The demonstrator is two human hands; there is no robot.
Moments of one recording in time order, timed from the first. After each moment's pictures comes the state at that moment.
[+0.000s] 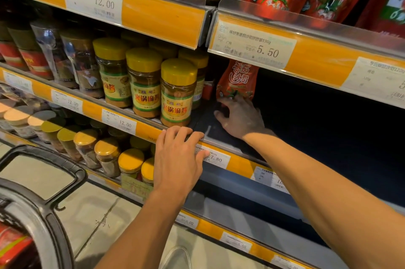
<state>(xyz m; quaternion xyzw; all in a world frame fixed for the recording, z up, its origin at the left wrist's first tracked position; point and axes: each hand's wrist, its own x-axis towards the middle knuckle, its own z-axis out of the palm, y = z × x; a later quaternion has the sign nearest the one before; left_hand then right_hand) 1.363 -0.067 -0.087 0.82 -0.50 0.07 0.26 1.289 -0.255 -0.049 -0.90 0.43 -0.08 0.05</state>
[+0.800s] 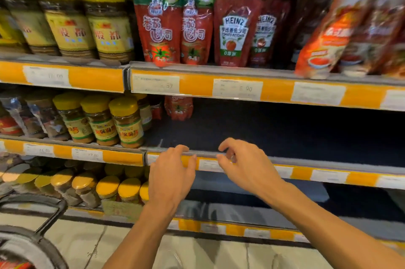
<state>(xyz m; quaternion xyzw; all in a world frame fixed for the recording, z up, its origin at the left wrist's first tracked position) 1.266 -0.050 -0.020 0.79 -0.51 -0.06 0.32 1.094 -0.119 0.015 -0.86 0.46 -0.18 0.13</state>
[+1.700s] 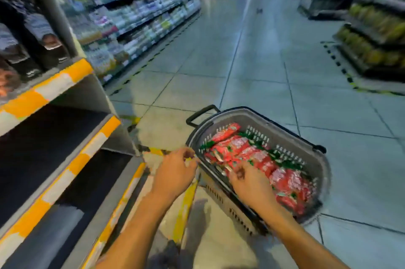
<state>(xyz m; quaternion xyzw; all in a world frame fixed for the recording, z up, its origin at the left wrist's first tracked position) 0.643 0.028 0.050 0.24 -0.91 -0.30 0.12 0.560 0.218 0.010 -0.17 0.92 -0.34 0.12</state>
